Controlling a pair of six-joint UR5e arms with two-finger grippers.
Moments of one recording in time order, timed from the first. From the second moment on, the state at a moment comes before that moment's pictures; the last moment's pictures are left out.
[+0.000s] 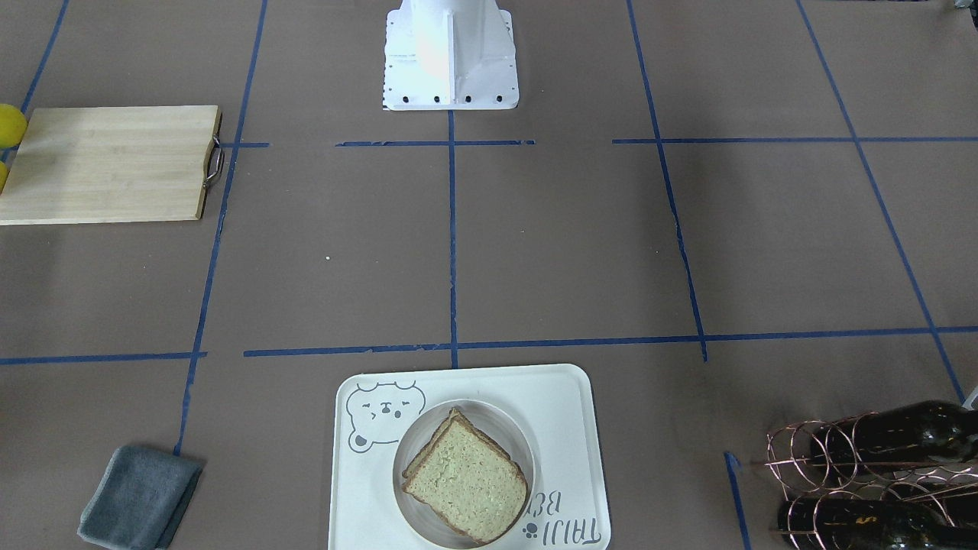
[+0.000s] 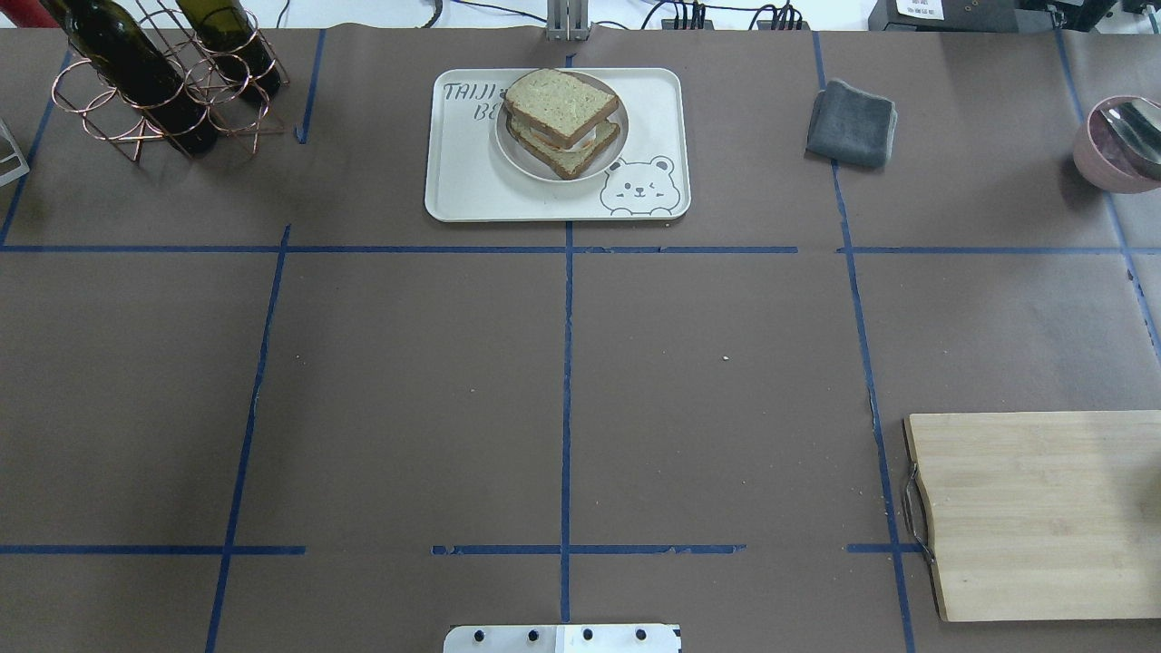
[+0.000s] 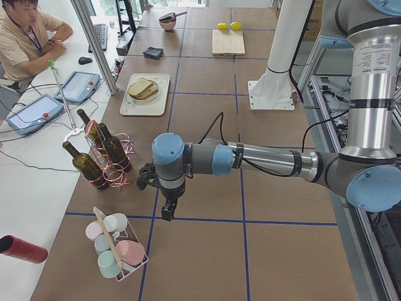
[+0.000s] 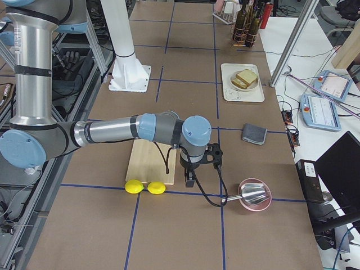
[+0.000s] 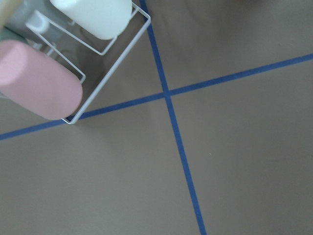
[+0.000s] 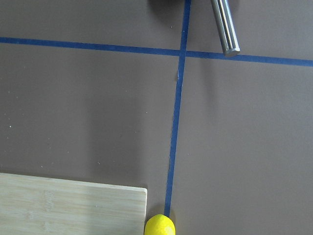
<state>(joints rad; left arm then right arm) -1.60 -1.54 -1.74 -1.45 -2.28 0.23 1.65 -1.66 1.84 -1.90 2.38 -0.23</state>
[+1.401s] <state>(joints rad) -1.60 -1.53 -1.74 -1.41 -2.28 0.23 1.65 -1.66 1.83 -1.90 2.39 -0.24</state>
